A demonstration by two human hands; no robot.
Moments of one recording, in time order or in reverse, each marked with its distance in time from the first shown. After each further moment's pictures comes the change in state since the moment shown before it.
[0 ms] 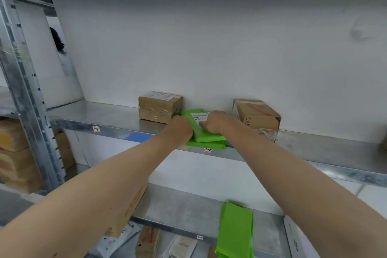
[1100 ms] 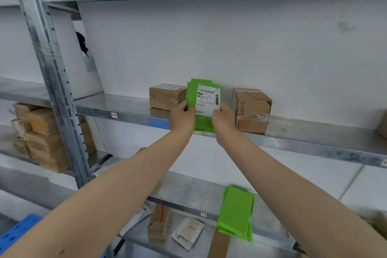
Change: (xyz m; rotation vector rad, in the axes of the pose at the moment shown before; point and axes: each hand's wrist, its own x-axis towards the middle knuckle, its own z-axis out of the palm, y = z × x) left_hand -0.078 0.036 0.006 -0.927 0.435 -0.211; right_hand -0.085 0.003 0.033 1.464 0.335 0.060
